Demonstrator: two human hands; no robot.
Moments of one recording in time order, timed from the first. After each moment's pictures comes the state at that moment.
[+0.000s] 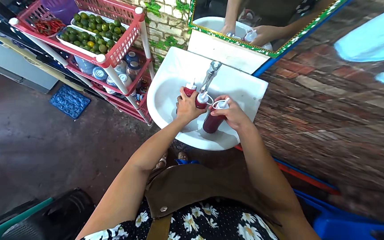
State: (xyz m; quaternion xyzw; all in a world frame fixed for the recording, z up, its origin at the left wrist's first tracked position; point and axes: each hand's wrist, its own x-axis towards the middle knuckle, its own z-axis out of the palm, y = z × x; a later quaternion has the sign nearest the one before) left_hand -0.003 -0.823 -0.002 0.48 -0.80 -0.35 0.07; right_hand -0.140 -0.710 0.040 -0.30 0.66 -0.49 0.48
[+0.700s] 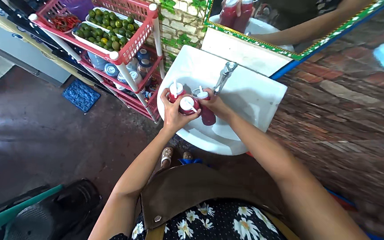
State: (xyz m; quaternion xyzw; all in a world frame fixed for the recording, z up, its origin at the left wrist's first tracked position) left_hand 0.097 -0.817 -0.003 0.38 -0.75 -0.28 0.46; right_hand -0.112 -0.797 -0.009 -0.46 0.66 -0.39 0.44
